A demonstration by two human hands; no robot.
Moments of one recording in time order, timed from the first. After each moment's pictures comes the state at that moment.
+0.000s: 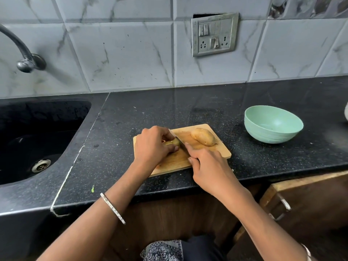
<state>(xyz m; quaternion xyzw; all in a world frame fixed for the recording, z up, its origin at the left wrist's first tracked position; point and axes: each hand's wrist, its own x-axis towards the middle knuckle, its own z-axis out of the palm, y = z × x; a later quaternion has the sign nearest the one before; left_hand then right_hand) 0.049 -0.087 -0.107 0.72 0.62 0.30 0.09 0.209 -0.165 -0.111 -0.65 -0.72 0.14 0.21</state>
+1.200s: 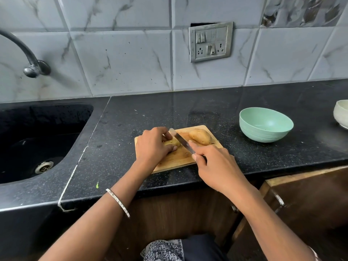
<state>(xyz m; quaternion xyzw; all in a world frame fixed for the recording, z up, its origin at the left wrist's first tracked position) 0.050 -0.094 -0.106 0.71 0.64 0.29 0.08 0.222 -0.187 -0.094 -0.65 -0.71 0.13 0.23</state>
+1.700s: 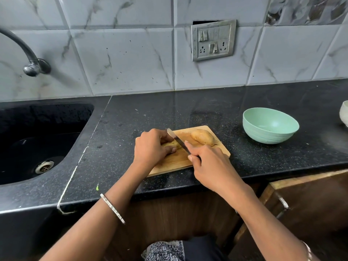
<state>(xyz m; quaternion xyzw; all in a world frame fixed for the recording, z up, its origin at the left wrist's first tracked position) 0.040 -0.089 -0.109 0.72 0.62 0.28 0.10 0.210 -0.173 -0.096 -0.65 -0.72 0.13 0.22</state>
